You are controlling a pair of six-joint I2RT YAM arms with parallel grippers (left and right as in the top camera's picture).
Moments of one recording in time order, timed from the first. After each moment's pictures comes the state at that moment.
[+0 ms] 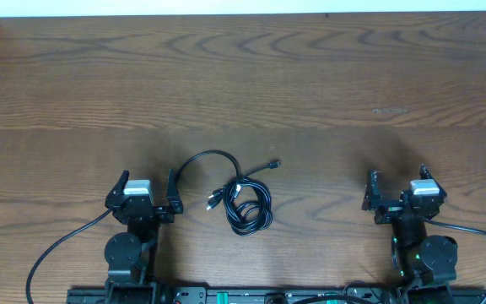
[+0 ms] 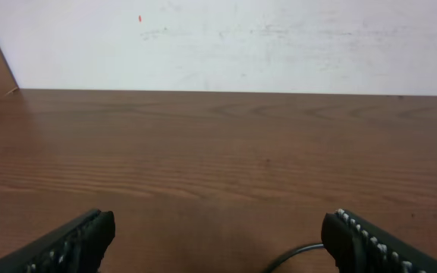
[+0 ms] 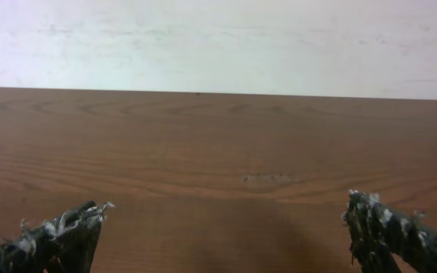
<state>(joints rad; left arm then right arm) -0.03 0.03 0.02 -0.11 -0.03 -0.02 0.13 0.01 0.01 -0.07 0.07 0.00</state>
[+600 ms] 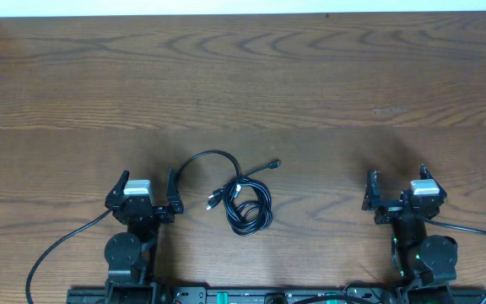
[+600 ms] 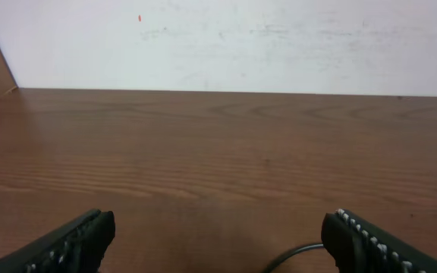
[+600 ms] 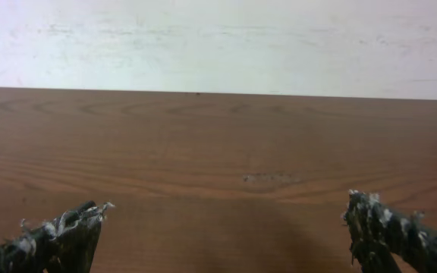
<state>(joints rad) -0.03 0.03 0.02 -0.11 -0.03 -0.03 0.13 0.01 0.01 -0.07 0.07 0.00</state>
